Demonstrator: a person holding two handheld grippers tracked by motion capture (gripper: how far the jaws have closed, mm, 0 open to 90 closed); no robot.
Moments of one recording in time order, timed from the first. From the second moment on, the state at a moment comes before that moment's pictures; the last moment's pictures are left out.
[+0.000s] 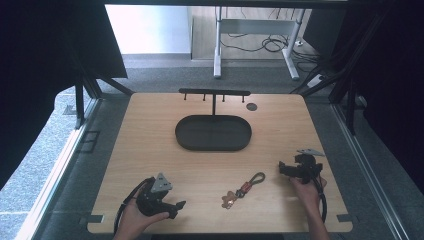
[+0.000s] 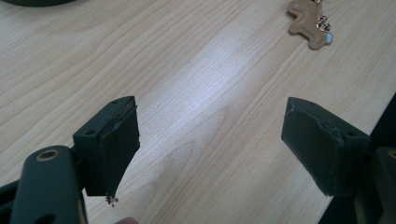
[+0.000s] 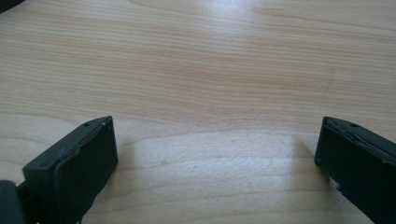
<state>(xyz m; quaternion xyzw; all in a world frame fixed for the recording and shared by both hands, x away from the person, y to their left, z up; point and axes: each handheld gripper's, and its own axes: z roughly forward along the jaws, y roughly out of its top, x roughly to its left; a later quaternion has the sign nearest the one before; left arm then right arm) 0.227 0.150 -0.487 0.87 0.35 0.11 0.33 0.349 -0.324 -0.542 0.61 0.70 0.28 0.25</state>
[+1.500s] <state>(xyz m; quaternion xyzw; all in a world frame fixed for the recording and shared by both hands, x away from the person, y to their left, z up) 0.224 0.157 -0.480 0.87 0.35 0.12 0.34 0.302 -0.254 -0.521 0.43 0.84 0.31 0.12</state>
